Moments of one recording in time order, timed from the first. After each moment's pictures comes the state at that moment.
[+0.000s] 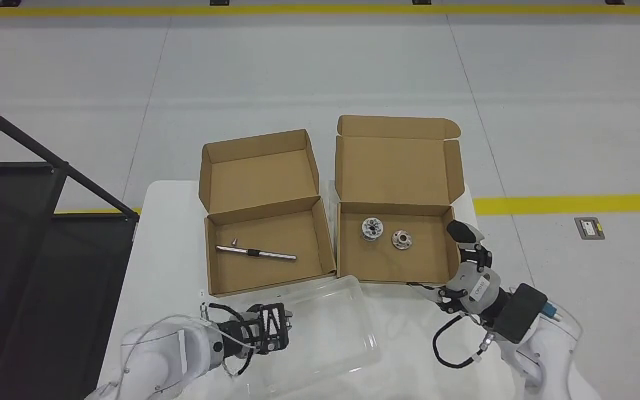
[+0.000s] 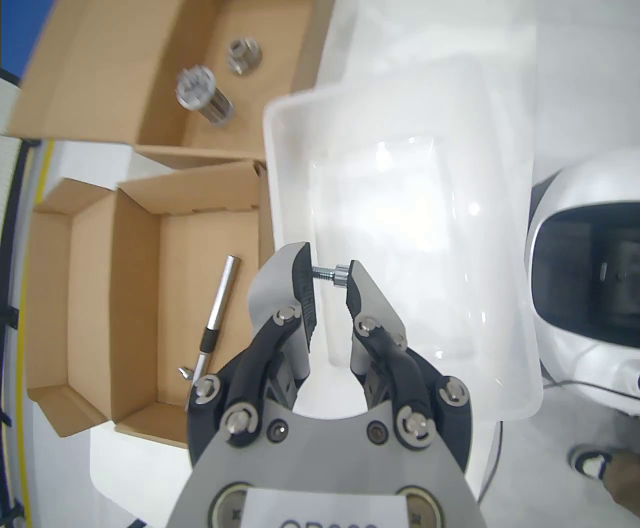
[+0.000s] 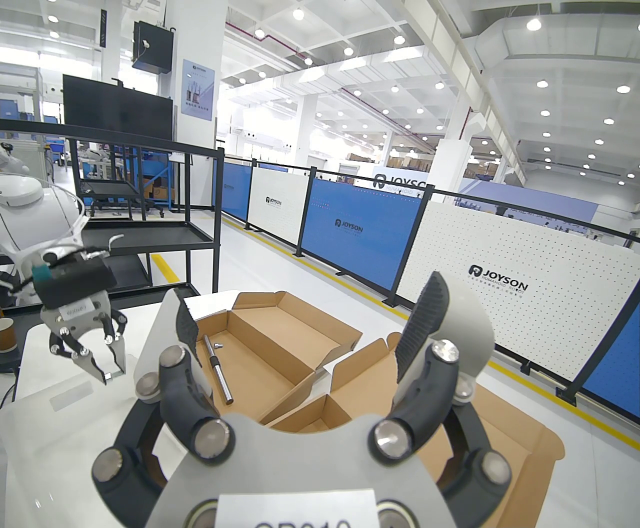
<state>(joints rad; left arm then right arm) 1.32 -0.86 -1.34 -2.01 1.48 -0.83 -0.19 -1.28 -1.23 1.56 -1.78 -1.54 -0.76 -0.63</state>
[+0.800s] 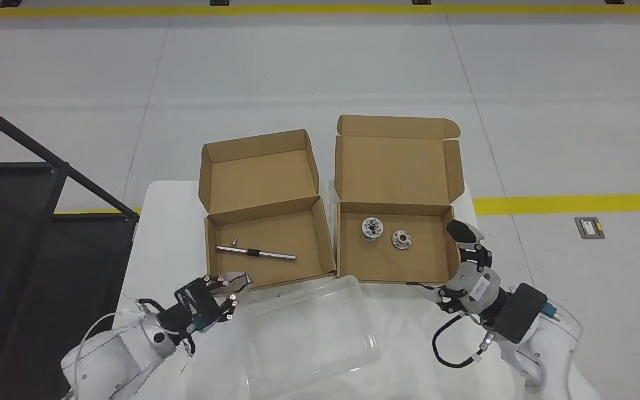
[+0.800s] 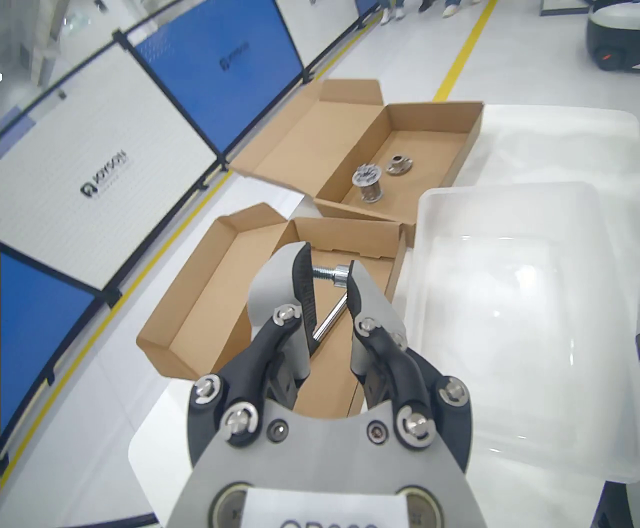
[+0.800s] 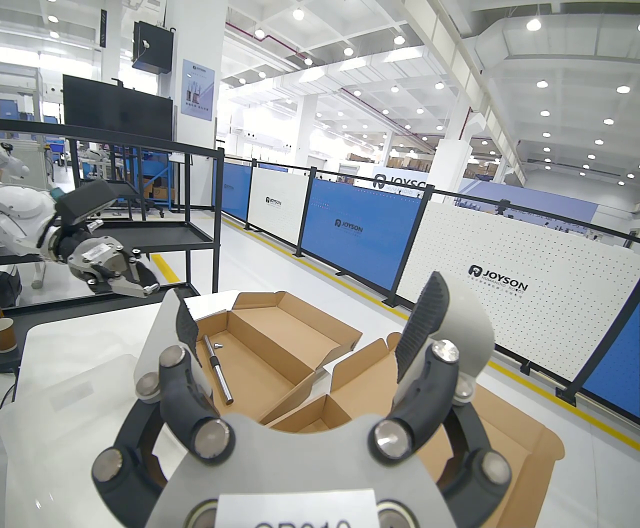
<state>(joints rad) 1.39 -0.87 -1.49 -1.88 1.50 -0.55 0.09 -1.28 -1.23 1.56 -1.78 -1.54 -0.76 -0.63</state>
